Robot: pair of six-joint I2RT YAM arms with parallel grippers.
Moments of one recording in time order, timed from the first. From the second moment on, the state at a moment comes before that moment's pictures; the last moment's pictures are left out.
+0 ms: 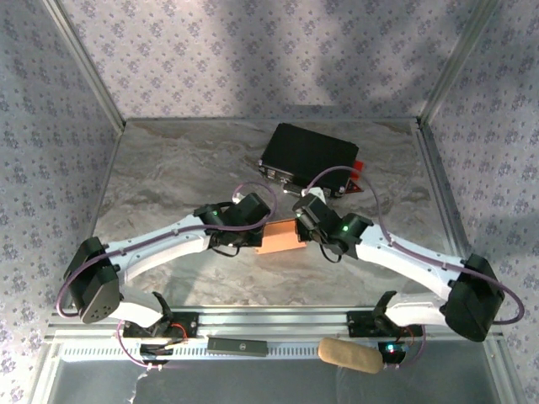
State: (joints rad) left arm -0.98 1.41 1.06 -0.76 -0.18 -0.81; right arm 0.88 1.17 0.88 -0.58 0.30 0.62
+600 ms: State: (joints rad) left arm -1.02 1.42 1.06 -0.76 -0.21 -0.82; right arm 0.82 0.88 0.54 -0.33 0.11 1.56
